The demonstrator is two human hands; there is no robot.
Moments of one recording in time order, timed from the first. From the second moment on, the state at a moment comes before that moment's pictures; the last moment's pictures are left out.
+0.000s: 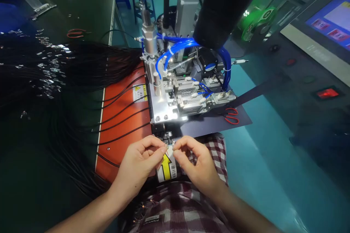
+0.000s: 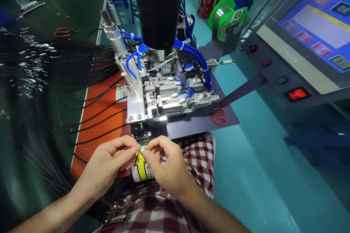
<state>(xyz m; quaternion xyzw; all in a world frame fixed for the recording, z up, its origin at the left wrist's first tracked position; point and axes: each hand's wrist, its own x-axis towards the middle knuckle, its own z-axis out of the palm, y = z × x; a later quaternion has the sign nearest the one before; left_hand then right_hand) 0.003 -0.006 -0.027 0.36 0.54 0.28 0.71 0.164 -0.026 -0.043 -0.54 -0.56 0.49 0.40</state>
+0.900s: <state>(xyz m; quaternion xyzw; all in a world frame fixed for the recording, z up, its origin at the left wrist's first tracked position) 0.003 -0.006 -0.031 0.37 0.53 0.27 0.71 0.155 -0.023 -0.046 -0.56 -0.52 0.47 0.44</state>
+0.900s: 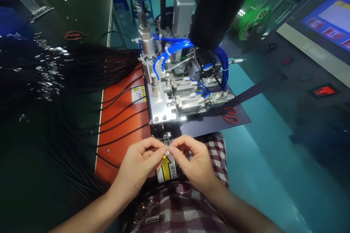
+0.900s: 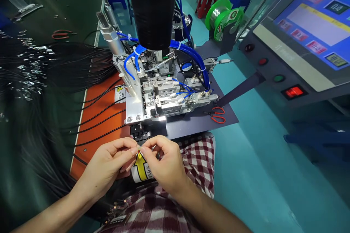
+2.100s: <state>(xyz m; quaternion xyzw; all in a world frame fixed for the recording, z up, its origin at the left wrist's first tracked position) -0.007 0.015 -0.052 0.81 0.48 0.23 0.24 0.179 0.027 -0.074 -0.53 -0.44 0.64 0.34</state>
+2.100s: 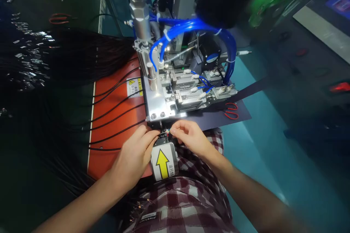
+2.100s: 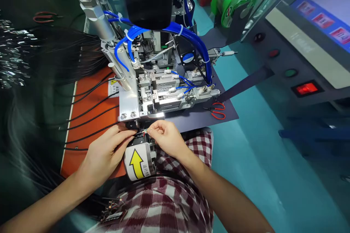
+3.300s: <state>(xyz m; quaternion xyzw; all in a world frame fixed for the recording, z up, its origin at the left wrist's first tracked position) -0.008 0.014 -0.055 0.89 0.43 0.14 0.09 0.182 0.026 -0.077 -0.56 -0.48 0.61 0.29</state>
